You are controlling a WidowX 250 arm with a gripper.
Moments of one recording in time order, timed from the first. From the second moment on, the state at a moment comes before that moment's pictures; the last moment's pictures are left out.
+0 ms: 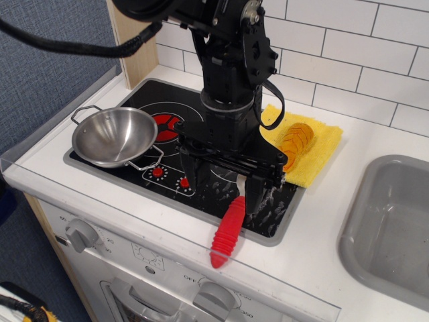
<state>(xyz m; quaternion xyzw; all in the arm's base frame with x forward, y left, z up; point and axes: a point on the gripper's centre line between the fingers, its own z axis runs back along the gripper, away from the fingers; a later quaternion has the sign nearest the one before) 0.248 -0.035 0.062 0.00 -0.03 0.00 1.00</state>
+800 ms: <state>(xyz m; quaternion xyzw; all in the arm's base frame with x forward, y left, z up) 0.272 0.007 0.069 -0.03 -0.03 0.06 1.00</state>
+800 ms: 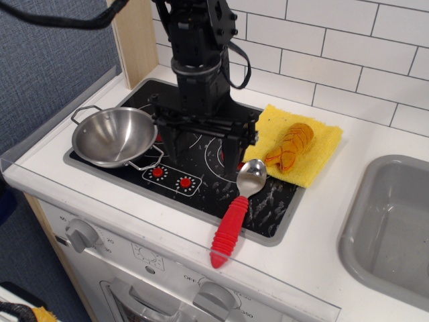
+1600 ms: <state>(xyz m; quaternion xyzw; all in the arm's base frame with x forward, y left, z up) 0.296 0.102 0.063 0.00 -0.05 0.19 0.98</state>
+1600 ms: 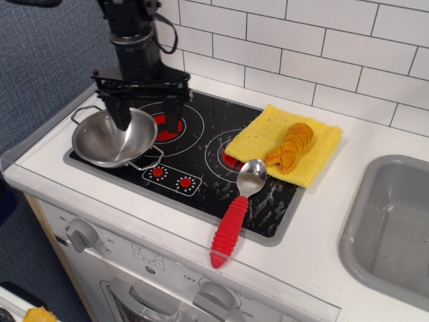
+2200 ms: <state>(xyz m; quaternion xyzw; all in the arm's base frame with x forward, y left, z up) 0.306 0.106 0.029 0.00 -0.05 0.21 0.98</state>
